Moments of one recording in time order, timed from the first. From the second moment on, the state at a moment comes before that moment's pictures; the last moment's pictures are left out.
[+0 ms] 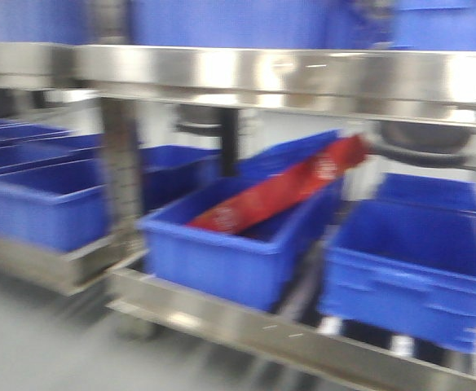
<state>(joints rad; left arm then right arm) 0.05 0.31 -0.59 -0.03 0.48 -0.03 -0.06 0.35 -0.63 0.04 0.53 -0.04</state>
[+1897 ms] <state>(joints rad) 0.05 0.31 -0.59 -0.03 0.48 -0.03 -0.06 0.35 -0.63 0.04 0.53 -0.04</state>
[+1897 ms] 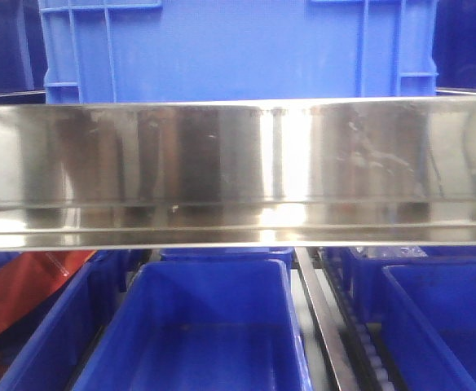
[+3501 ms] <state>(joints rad) 0.03 0.32 -0.59 -0.03 0.46 -0.03 -0.06 0.35 -0.63 0.04 0.53 -0.04</state>
